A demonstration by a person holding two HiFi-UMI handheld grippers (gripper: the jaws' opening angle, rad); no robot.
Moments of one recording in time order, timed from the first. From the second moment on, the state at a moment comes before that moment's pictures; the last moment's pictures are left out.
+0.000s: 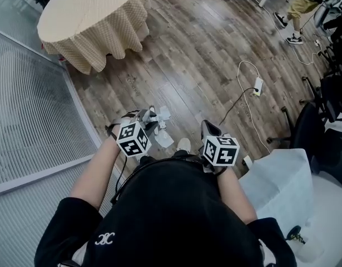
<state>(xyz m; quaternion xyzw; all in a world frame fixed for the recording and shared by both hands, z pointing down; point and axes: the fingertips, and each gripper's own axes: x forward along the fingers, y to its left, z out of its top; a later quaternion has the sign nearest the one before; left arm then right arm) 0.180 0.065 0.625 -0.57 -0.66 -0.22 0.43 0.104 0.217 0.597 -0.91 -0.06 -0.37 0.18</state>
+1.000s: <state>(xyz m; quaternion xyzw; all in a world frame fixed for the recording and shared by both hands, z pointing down) 0.240 0.024 0.360 -0.80 -0.59 -0.09 0.09 0.219 0.116 0.432 -0.97 0.05 -0.22 0.09</state>
